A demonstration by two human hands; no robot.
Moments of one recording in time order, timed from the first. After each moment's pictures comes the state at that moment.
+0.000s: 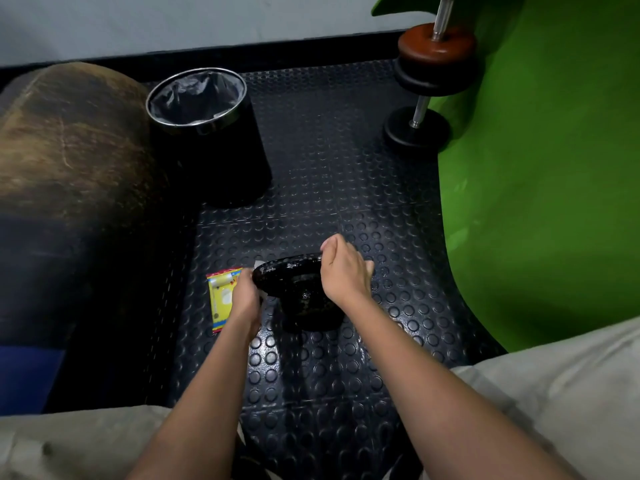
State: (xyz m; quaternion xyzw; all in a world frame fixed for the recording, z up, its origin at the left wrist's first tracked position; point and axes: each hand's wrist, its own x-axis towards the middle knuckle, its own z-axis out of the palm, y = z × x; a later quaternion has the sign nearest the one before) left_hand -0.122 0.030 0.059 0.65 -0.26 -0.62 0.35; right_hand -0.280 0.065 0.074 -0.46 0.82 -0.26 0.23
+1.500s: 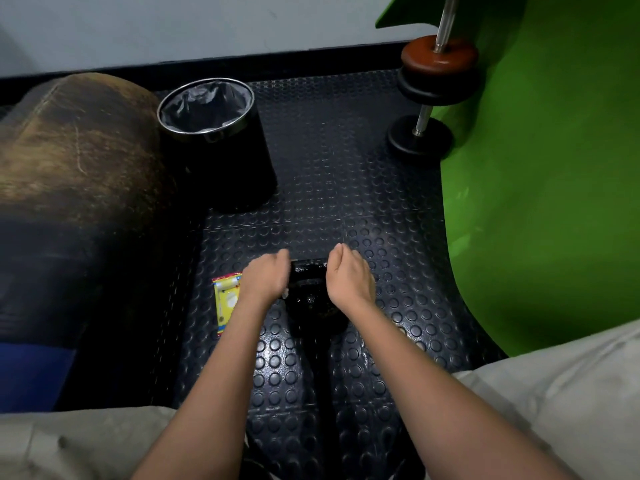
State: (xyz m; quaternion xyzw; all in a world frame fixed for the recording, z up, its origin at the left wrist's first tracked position) left_hand -0.142 0.011 0.108 0.64 -0.72 -0.26 0.04; right_hand -0.277 0.070 0.083 -0.44 0.82 -0.28 0.25
